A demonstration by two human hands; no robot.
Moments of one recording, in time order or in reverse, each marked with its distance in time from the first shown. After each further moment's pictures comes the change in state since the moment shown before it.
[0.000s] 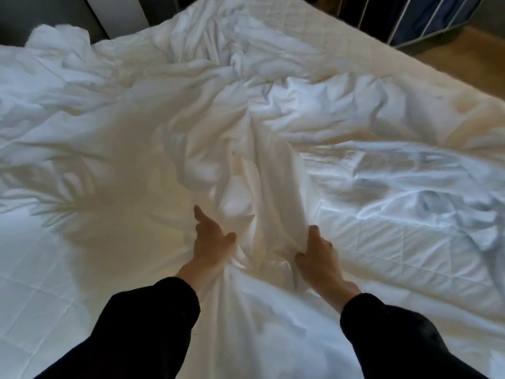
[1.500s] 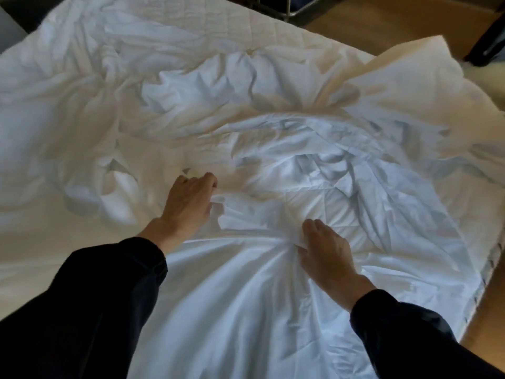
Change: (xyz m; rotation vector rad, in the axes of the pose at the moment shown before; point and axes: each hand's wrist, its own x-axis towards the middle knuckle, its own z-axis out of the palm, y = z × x) left_hand -0.035 0.162 0.113 0.848 0.071 1.052; right_hand -0.038 0.190 -0.129 -0.280 0.178 -0.093
